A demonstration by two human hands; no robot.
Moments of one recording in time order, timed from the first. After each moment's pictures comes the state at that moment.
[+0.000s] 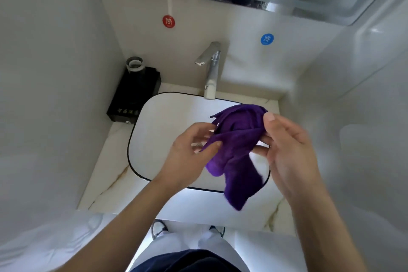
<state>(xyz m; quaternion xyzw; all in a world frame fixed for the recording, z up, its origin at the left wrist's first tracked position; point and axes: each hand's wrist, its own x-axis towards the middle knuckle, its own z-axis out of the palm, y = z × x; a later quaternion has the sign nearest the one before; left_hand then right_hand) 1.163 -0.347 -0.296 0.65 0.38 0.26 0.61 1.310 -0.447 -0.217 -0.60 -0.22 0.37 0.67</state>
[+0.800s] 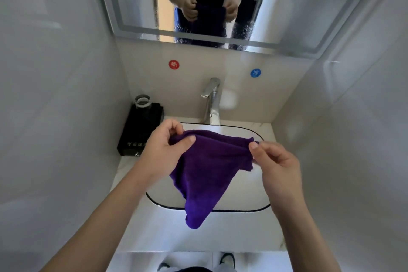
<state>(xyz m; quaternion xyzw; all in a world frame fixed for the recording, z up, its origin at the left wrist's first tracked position) 1.096 -0.282 -0.237 0.65 0.33 0.30 0.61 1.250 -0.449 -0.223 -0.71 -0.21 0.20 0.64</state>
